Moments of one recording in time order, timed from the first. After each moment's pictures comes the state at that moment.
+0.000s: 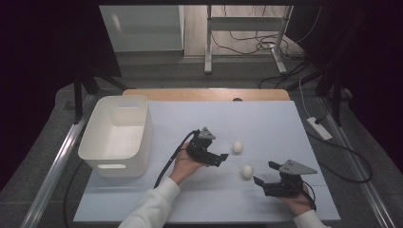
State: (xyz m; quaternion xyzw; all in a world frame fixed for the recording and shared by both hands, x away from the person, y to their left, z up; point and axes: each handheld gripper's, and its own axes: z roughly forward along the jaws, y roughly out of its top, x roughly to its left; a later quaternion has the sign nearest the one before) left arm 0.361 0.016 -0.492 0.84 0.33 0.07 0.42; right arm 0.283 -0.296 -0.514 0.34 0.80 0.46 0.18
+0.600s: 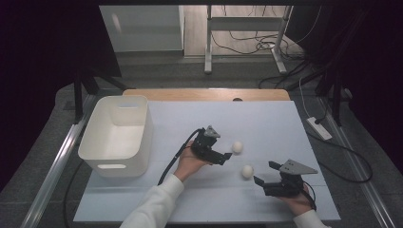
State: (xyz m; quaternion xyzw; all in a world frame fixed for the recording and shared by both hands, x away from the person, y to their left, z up) left arm 0.370 0.002 -0.491 0.85 0.32 0.07 0.41; right arm 0.283 -0.297 -0.513 0.34 0.80 0.46 0.18
